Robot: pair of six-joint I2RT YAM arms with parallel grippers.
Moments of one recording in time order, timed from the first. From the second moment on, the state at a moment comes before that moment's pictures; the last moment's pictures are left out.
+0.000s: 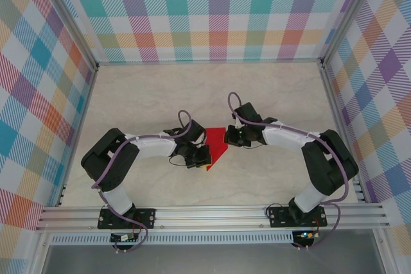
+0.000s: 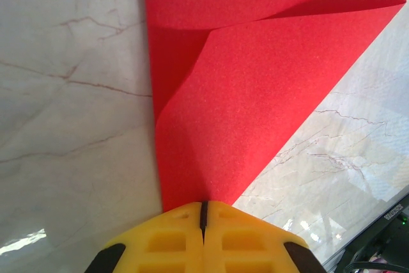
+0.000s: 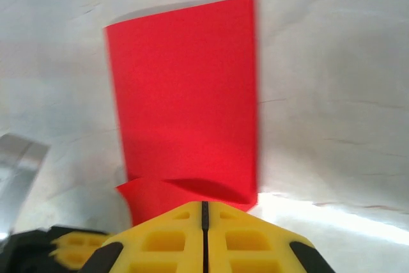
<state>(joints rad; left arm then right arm) -0.75 1.73 0.86 -0.30 0.43 -0.89 0.59 1.61 0.89 -0.32 -0.32 0.69</state>
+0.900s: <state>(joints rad) -0.75 1.68 0.89 -0.33 0.37 -0.88 0.63 1.75 0.86 -0.22 -0.44 0.74</state>
